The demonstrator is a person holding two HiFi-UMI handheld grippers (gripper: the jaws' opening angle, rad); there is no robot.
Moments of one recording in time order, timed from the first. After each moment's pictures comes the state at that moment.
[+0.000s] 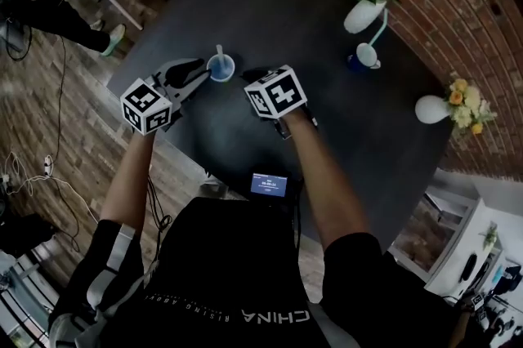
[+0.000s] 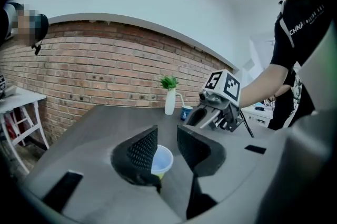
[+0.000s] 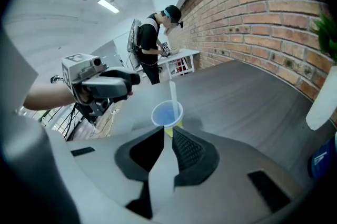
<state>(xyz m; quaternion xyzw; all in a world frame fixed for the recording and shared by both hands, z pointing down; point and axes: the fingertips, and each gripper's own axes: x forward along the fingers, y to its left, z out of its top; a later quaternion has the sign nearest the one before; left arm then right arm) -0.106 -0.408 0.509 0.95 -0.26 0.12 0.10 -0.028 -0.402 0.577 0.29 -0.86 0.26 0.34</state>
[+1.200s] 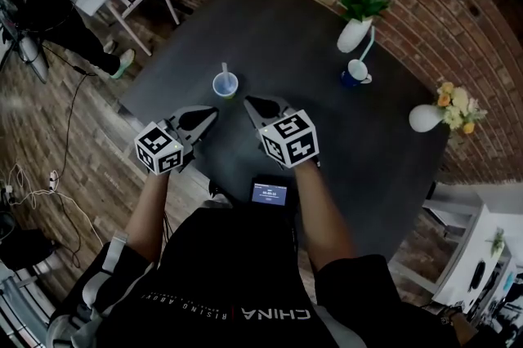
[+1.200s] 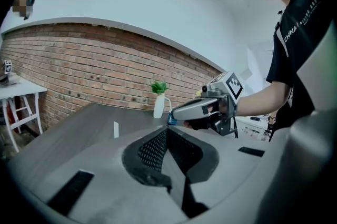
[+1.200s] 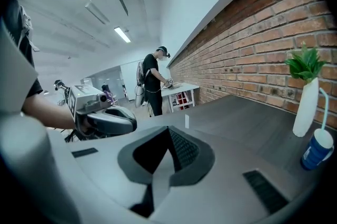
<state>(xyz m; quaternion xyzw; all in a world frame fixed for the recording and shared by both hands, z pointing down) -0.087 -0.321 0.485 0.95 -0.26 0.08 0.13 -0.020 -0.352 0.484 0.34 -0.91 0.16 0.17</state>
